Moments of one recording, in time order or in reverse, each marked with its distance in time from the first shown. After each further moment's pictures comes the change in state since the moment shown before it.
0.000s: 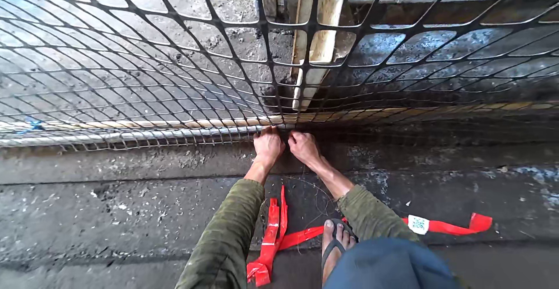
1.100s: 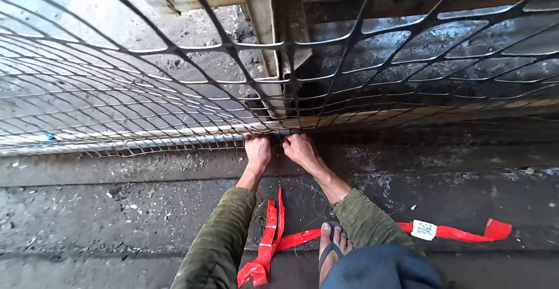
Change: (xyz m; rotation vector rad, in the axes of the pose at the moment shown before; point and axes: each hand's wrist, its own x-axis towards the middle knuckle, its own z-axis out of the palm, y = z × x) left_hand 0.002 -0.017 0.025 0.054 0.344 0.074; right_hand 0.004 -0.006 -0.025 0.040 -0.220 0.081
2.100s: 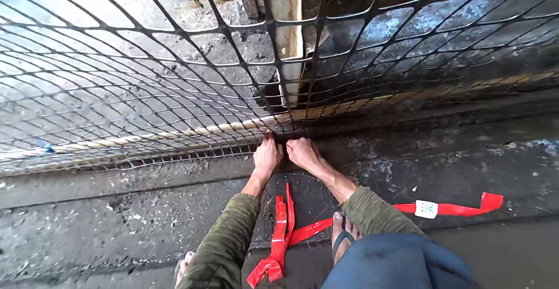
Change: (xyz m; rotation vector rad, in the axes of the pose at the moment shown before) left_hand -0.022 0.005 -0.014 -0.191 -0.342 -0.127; right_hand -0.020 -0.001 0.028 -0.166 -0.027 -0.026
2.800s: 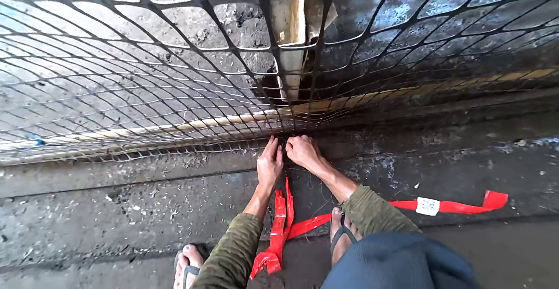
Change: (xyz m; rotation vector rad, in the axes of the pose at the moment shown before) left_hand -0.030 -0.032 0.070 -0.512 0.538 0.351; right_hand -0.002 0.001 0.009 0.077 -0.024 0.047
